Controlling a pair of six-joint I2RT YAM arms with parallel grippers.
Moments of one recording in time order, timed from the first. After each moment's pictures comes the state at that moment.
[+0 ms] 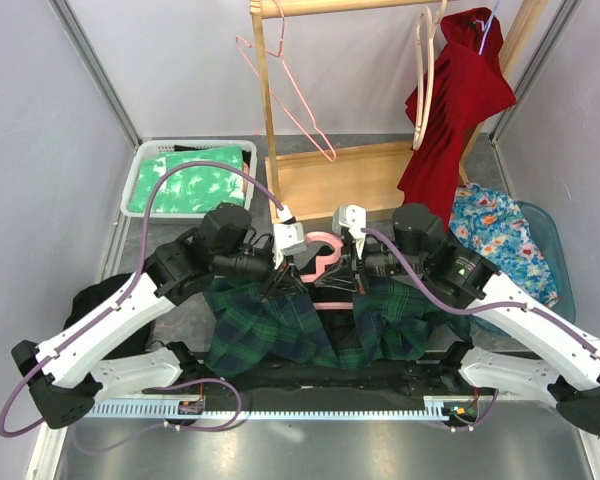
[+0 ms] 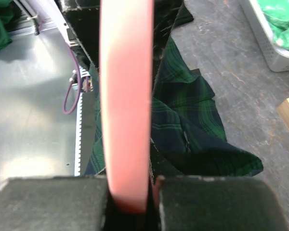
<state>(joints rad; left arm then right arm) -0.83 1.03 1.12 -0.65 0.60 0.15 0.84 1.02 1.06 -0.38 -0.64 -0.03</state>
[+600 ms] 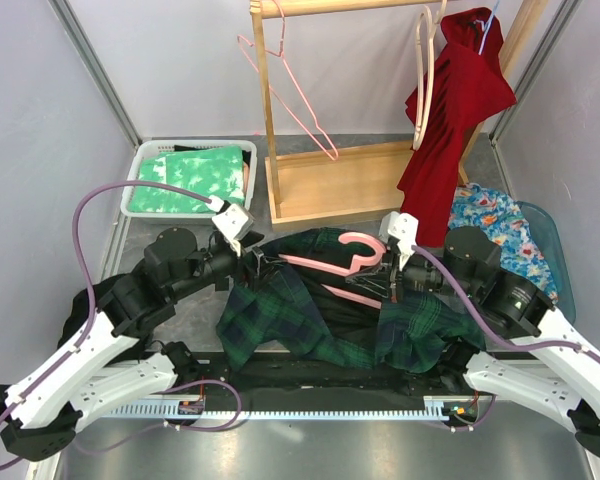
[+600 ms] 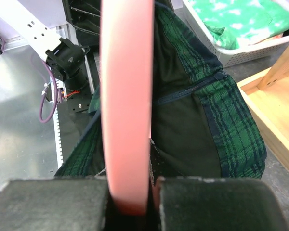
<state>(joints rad) -0.83 0.75 0.98 -0.46 0.07 -0.04 0.85 0.76 1.02 -0.48 -0.42 -0.02</state>
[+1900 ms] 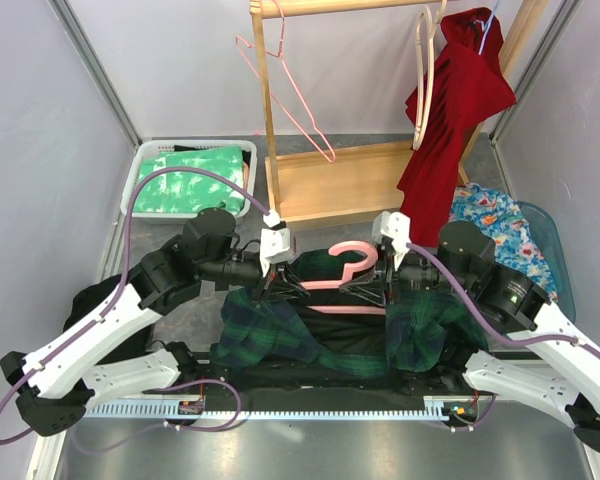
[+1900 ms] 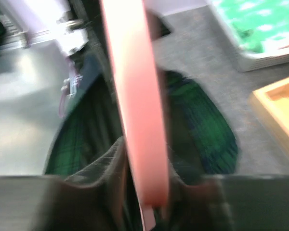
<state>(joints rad) -0.86 0.96 1.12 -0.55 0.69 0.13 0.85 0.81 1.08 -0.52 -0.52 -0.02</state>
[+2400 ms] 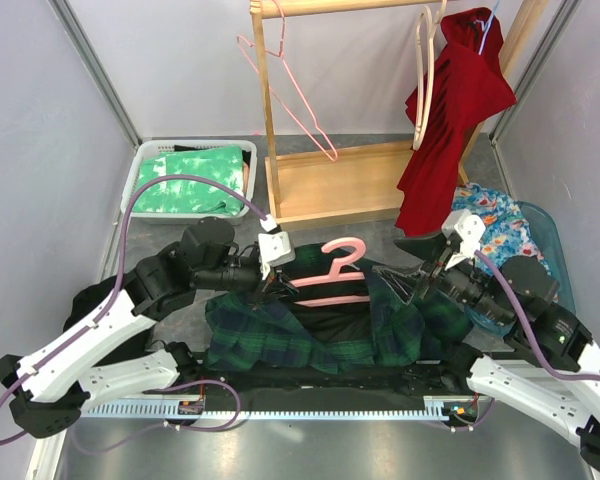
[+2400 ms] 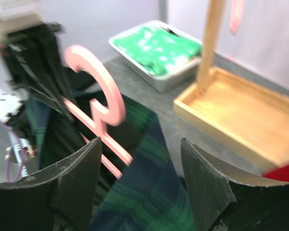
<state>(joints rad) -0.91 0.91 1.09 -0.65 0.47 0.13 0.85 0.55 1.01 -0.45 -0.10 0.09</state>
